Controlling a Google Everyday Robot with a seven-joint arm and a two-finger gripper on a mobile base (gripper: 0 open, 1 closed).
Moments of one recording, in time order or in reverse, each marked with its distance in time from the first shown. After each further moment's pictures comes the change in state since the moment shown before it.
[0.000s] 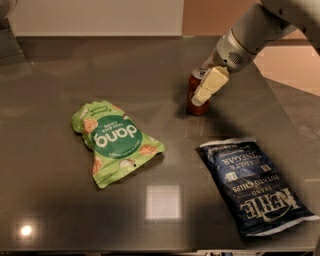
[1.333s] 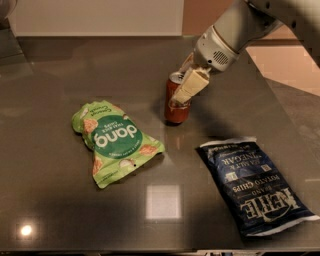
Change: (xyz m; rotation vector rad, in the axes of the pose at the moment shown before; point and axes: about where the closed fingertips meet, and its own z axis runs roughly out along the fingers) arm -0.052 0.059 0.006 -0.146 -0.084 -0.160
